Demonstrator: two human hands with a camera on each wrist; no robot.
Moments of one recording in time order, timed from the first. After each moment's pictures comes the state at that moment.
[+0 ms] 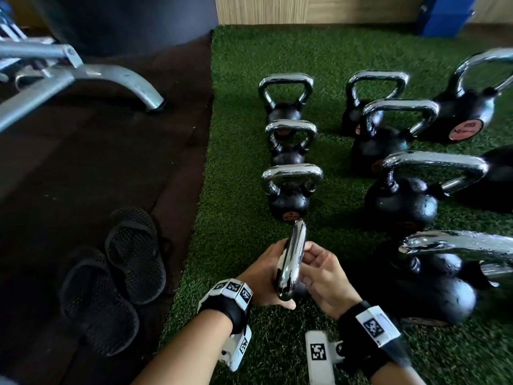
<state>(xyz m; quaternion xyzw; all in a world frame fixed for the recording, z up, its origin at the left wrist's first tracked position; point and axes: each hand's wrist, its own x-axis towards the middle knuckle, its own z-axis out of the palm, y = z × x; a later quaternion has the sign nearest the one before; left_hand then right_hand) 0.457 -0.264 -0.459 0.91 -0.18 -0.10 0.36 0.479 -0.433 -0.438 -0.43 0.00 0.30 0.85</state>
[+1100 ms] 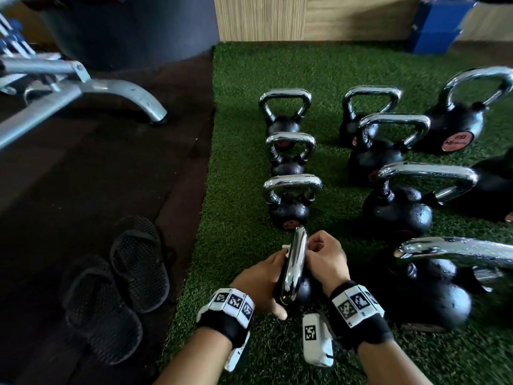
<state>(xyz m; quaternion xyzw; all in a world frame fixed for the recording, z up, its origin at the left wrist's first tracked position) 0.452 -0.259 -0.426 0.93 -0.11 -0.20 0.30 0.512 -0.419 -0.422 -0.85 0.07 0.09 0.52</state>
